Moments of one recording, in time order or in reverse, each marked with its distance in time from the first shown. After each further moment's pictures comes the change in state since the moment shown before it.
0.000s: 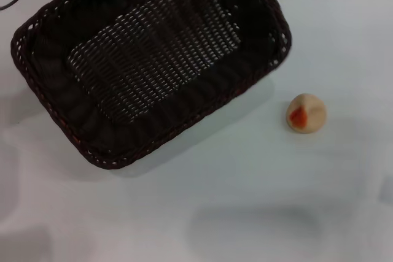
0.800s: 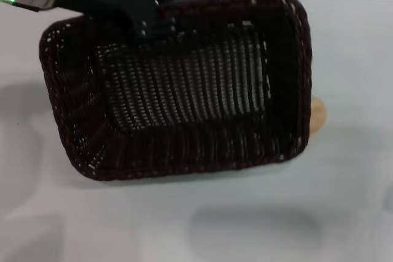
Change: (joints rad) left arm -0.098 -0.006 0.077 0.024 0.014 -0.166 0.297; right arm -0.037 0.000 -0.015 0.017 0.000 -0.017 0.000
